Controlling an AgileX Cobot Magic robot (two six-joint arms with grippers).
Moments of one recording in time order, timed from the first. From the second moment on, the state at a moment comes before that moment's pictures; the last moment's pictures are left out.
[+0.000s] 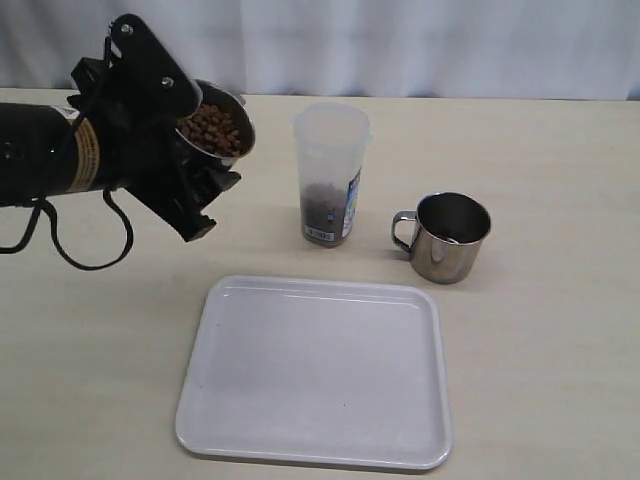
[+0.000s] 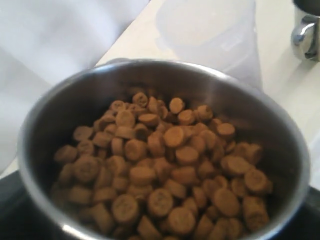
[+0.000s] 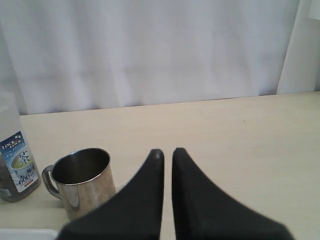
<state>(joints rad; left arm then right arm) -0.54 1.45 -0.78 1.25 0.03 -0.69 0.09 0.00 0.00 0.09 0.21 -0.03</state>
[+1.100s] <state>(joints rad) -0.71 1.76 -1.11 1.73 0.51 -1.09 0.09 0.00 0.00 0.09 0.21 -0.03</state>
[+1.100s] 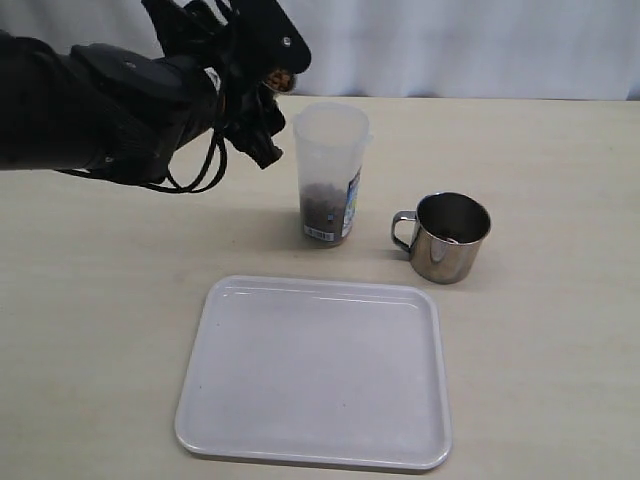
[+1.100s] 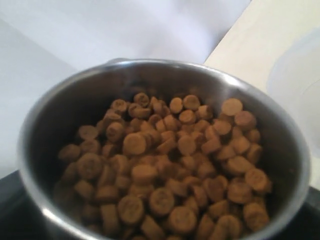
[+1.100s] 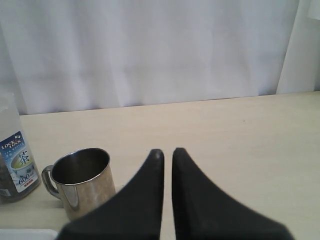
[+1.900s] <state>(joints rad) -0.76 1.82 -1.18 1.73 0.57 -0.91 0.09 0.00 0.00 0.09 0.21 -0.03</state>
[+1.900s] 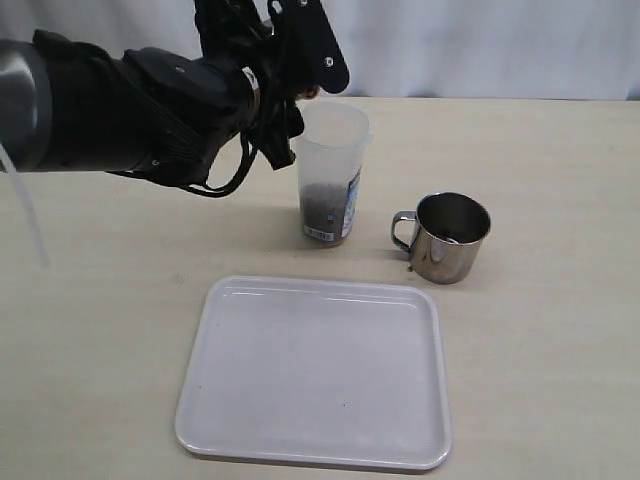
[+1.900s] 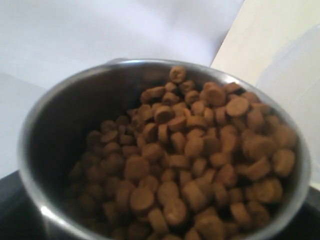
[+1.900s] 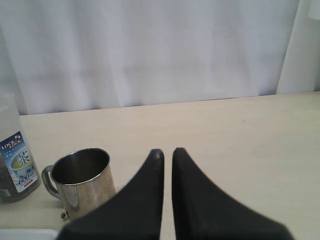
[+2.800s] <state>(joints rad) -0.76 1.88 -1.24 1.73 0.59 -0.72 0.09 0.00 0.00 0.09 0.21 -0.03</state>
